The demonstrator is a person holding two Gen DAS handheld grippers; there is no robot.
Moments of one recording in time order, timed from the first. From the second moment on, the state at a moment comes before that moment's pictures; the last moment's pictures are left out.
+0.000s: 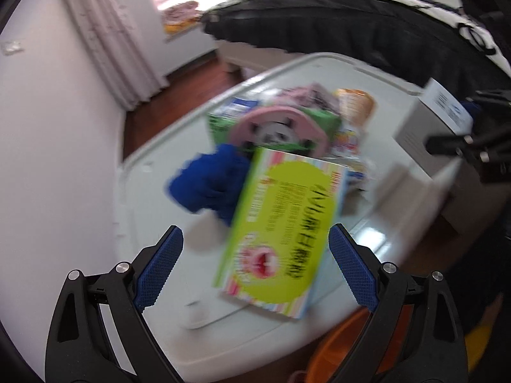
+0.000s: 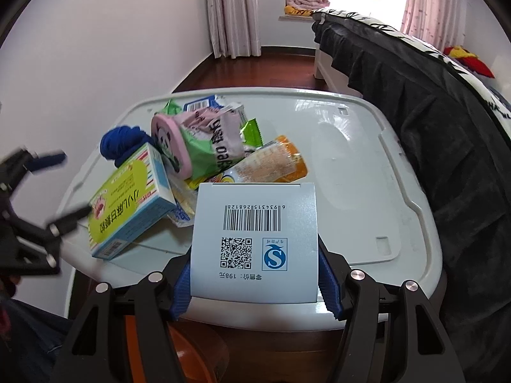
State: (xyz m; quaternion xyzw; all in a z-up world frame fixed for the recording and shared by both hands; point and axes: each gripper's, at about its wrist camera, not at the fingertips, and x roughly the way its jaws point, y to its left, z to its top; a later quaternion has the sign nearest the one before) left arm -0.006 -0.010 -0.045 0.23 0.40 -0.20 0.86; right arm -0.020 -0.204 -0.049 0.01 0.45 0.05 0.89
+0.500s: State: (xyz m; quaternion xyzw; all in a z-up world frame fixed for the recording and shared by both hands) left arm 0.030 0.008 -0.079 0.20 0.44 -0.37 0.79; right arm -0.019 -0.209 -0.040 0.04 0.44 0.06 0.89
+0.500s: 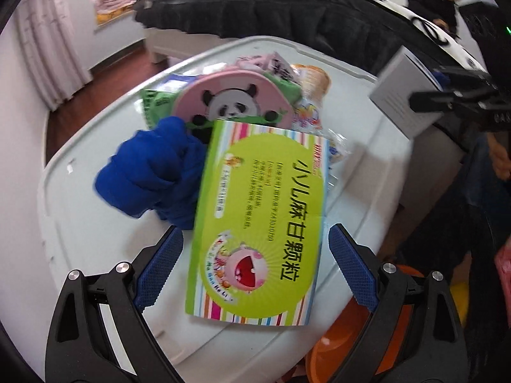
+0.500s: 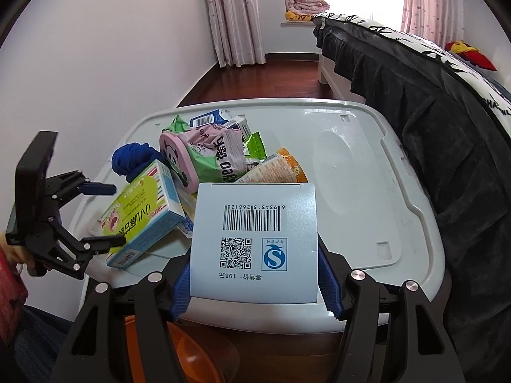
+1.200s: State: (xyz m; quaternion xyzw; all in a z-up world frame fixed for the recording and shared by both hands) left arm 0.016 -0.011 -0.084 0.22 0.44 -0.33 0.80; right arm -0.024 -0.209 -0.027 0.04 0.42 0.08 0.90
